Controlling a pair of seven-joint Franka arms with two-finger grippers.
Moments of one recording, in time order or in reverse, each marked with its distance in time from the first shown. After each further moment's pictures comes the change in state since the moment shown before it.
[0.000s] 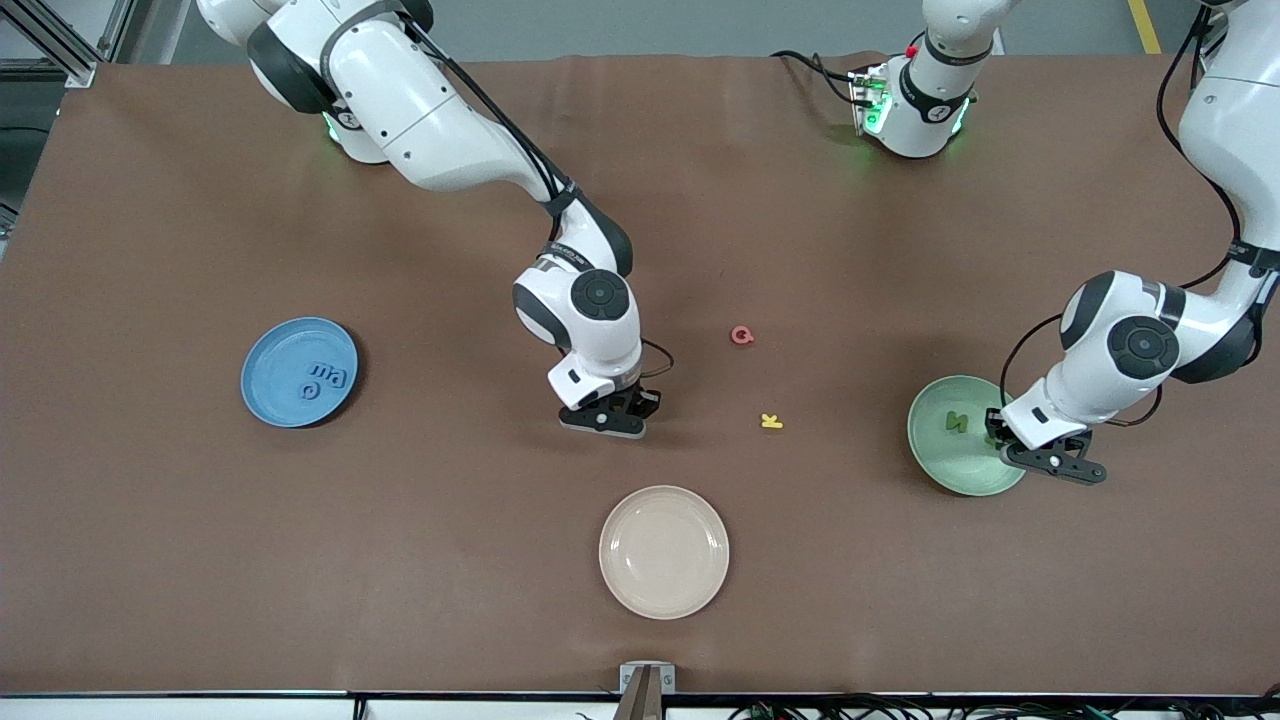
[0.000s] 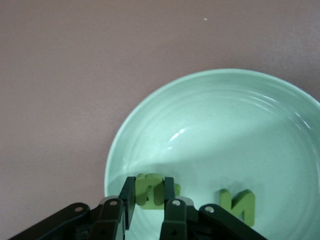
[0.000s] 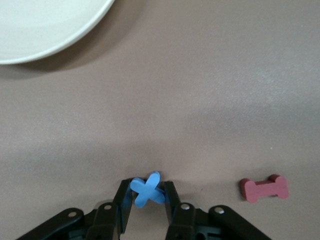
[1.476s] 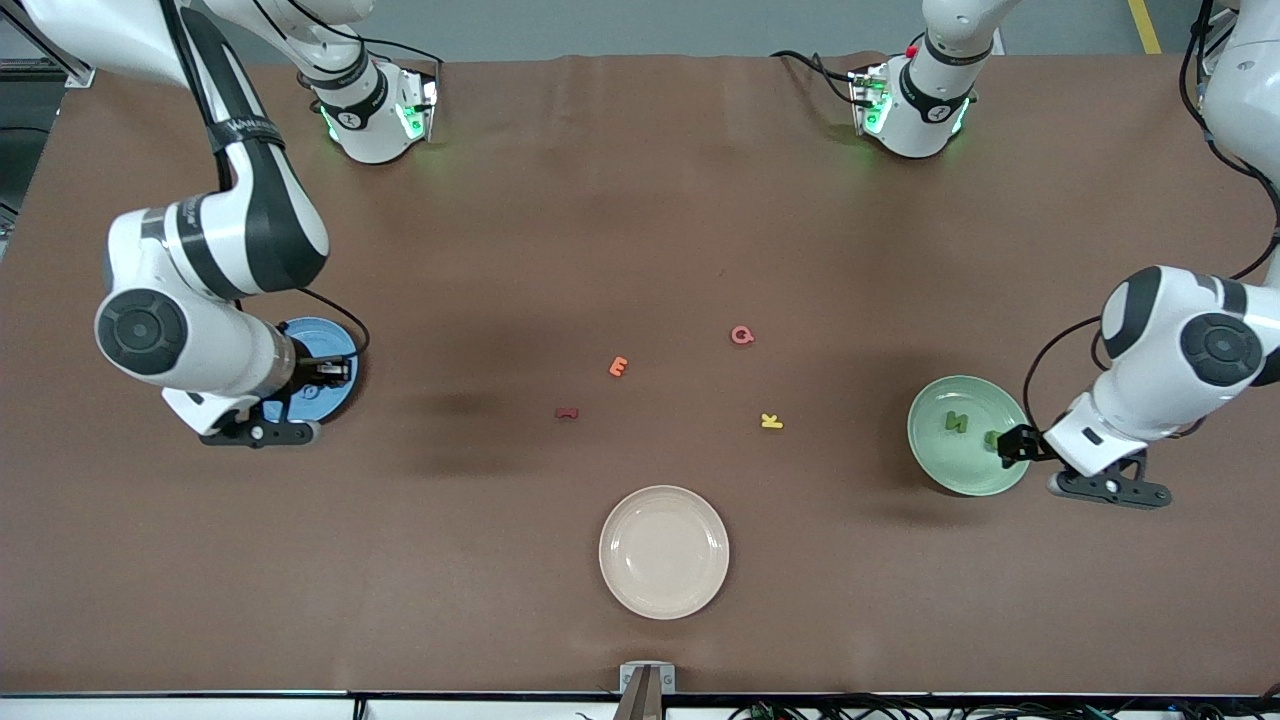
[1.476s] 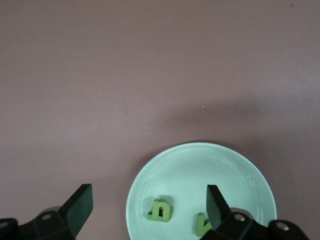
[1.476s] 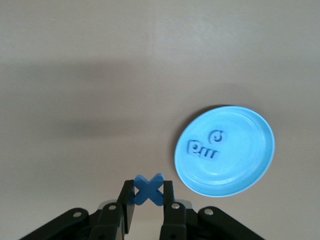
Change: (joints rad) left arm -0.002 -0.034 -0.101 0.211 -0.158 -0.163 -0.019; right arm -0.641 -0.588 0.096 -0.331 0.173 -0.601 -0.845
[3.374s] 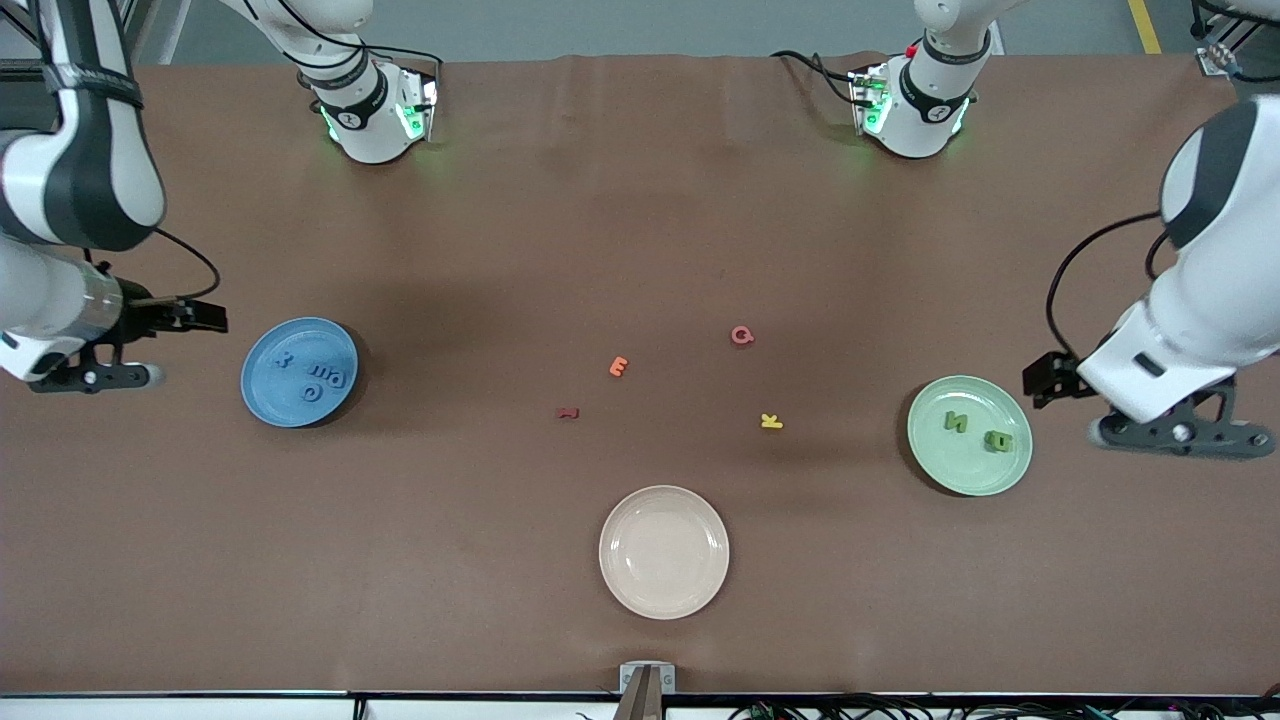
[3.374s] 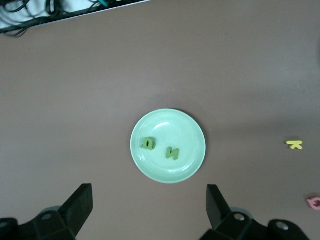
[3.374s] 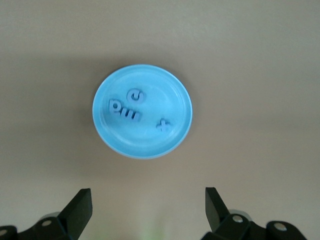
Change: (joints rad) left arm -0.282 -0.275 0.060 0.373 -0.244 -0.629 -0.007; right arm -0.275 -0.166 0.003 -0.057 0.001 -0.148 -0.332
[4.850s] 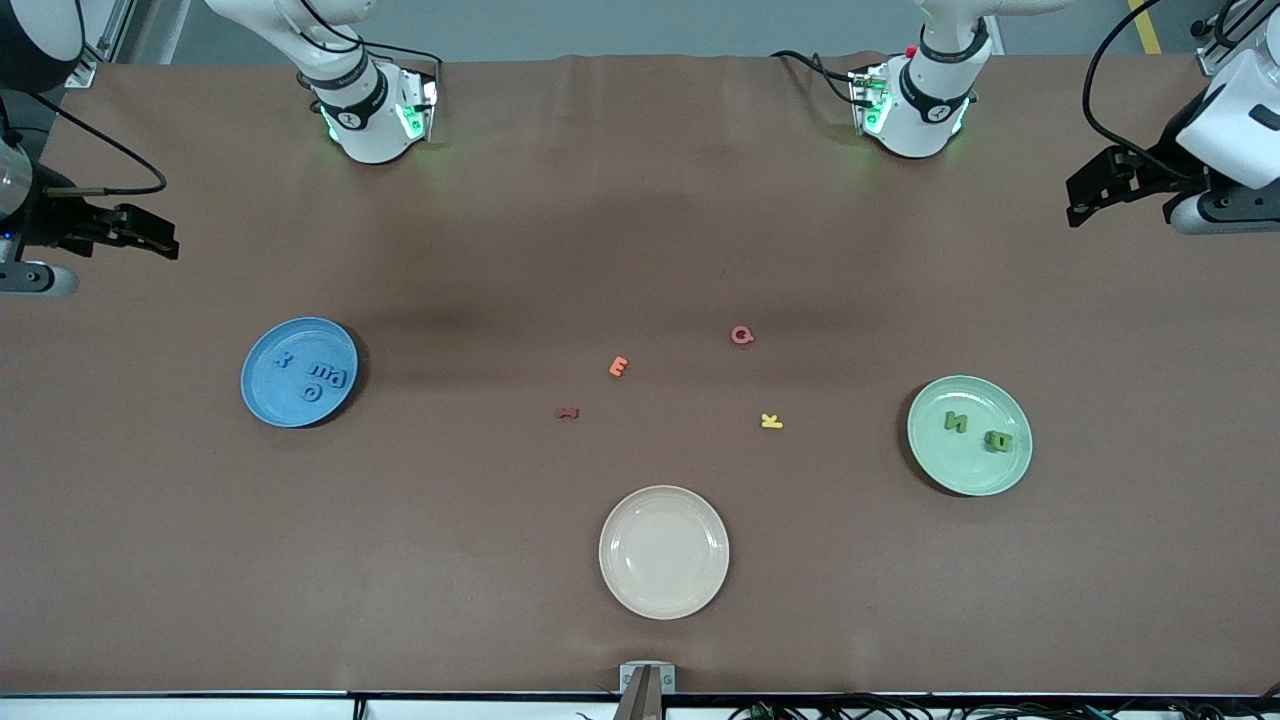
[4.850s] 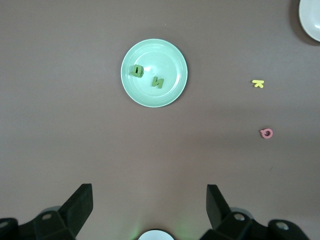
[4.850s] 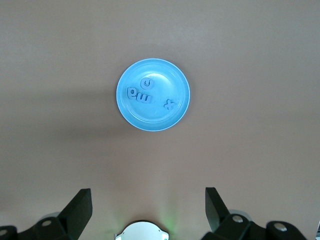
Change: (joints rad) left arm -0.483 -0.483 0.679 -0.271 -0.381 -0.151 0.076; right arm 0.286 -0.199 -0.252 0.078 0.049 -0.189 0.085
